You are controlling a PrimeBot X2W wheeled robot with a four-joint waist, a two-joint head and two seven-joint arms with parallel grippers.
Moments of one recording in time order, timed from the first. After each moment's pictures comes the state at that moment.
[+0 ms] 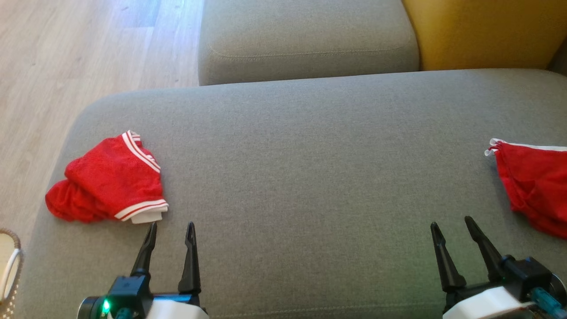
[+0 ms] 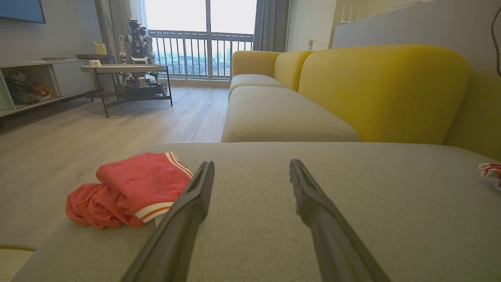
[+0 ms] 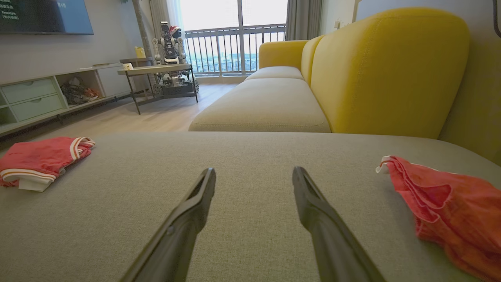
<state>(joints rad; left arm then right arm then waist) 0.20 0.06 -0.23 -0.02 -0.11 0.13 -0.26 0.15 -0.04 -0.08 0.10 0.08 0.13 -0.25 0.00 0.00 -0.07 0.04</state>
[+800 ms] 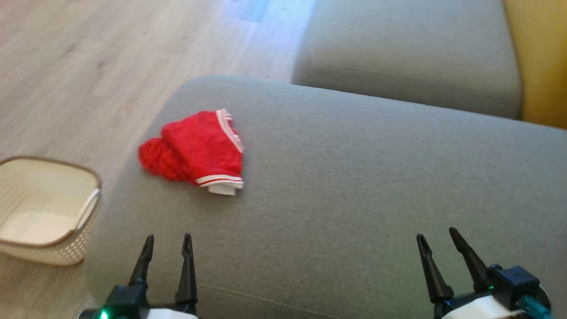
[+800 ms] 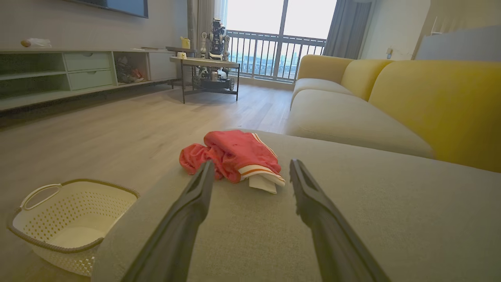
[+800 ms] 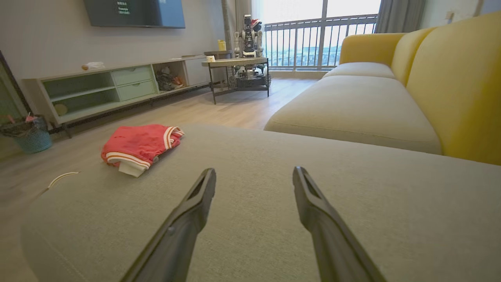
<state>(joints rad) 0.23 0.06 -0.22 0.00 -0.12 0.12 -0.26 0.18 -0.04 -0.03 0.12 0.13 0.13 -0.25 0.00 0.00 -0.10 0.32</state>
